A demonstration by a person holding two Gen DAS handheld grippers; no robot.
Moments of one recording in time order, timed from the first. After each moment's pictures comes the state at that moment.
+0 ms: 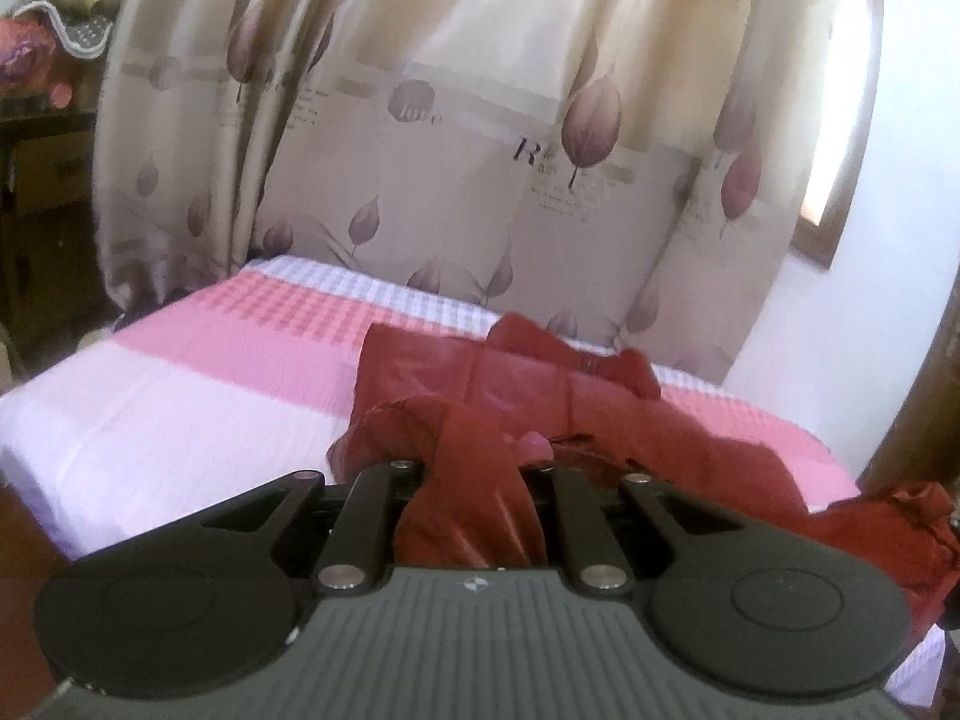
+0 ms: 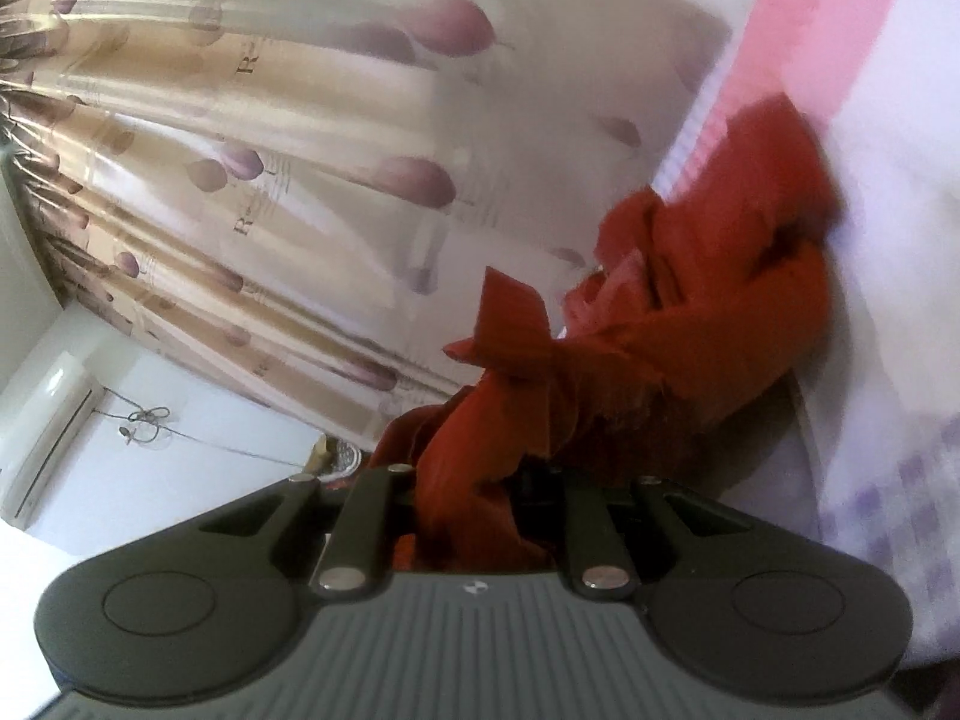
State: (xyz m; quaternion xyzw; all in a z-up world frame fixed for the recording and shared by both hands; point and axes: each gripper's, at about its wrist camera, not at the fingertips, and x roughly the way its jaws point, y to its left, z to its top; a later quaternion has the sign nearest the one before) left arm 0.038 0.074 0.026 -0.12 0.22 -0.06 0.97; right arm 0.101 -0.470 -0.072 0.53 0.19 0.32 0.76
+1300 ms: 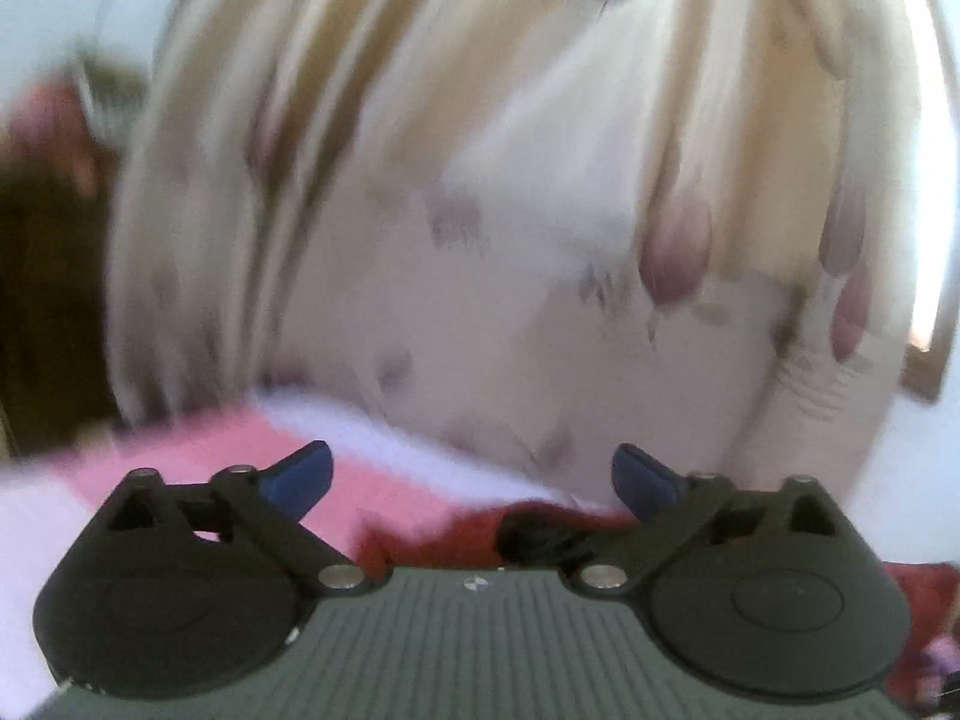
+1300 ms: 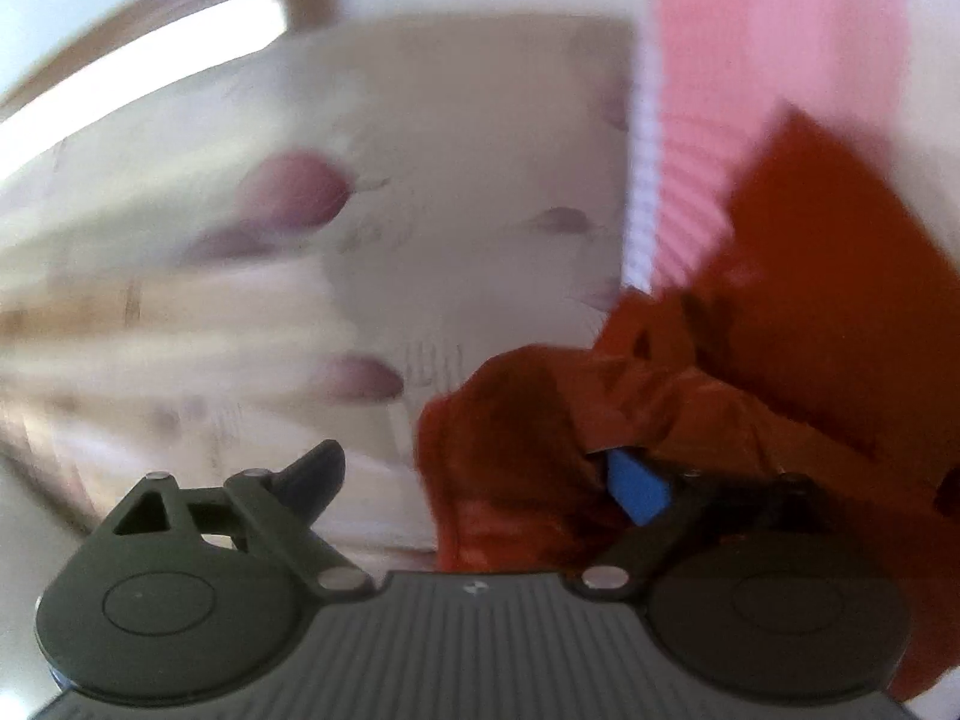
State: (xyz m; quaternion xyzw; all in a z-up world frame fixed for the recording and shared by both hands) left arm 0.177 0.033 0.033 -0.11 0.06 0.05 0.99; right arm 0.279 -0.489 -0.096 0.67 0.16 0.26 0.67
